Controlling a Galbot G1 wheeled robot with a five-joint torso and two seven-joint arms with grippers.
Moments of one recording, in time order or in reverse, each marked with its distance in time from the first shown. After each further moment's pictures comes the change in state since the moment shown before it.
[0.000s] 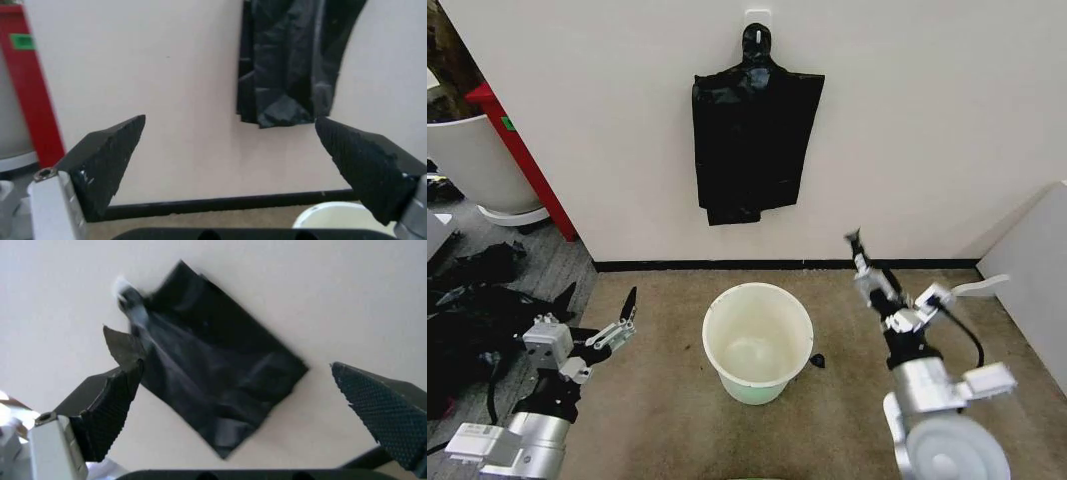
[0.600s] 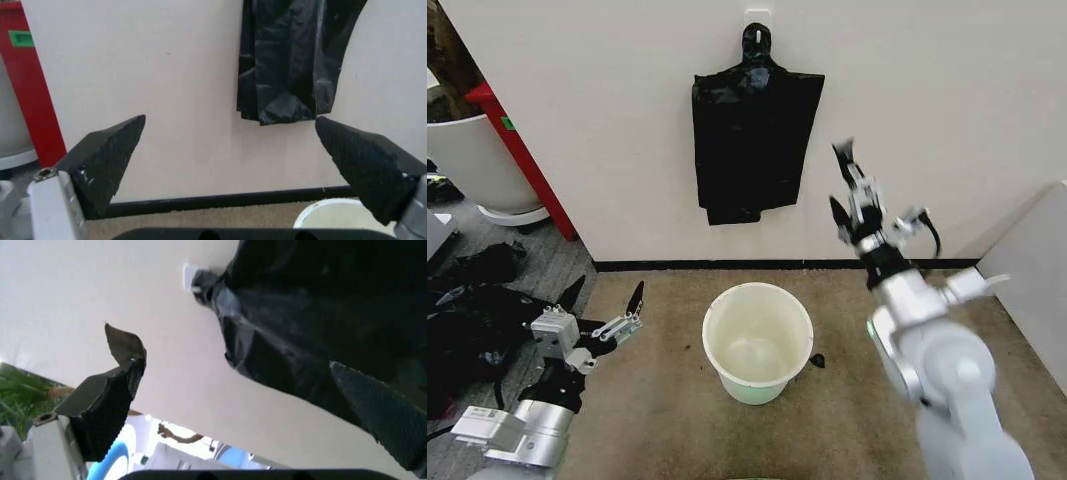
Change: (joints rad) left arm 0.012 0.028 -0.013 0.000 -0.022 0.001 -0.024; right arm 0.555 -0.048 -0.146 -0.215 0.574 -0.051 0.165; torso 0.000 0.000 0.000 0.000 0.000
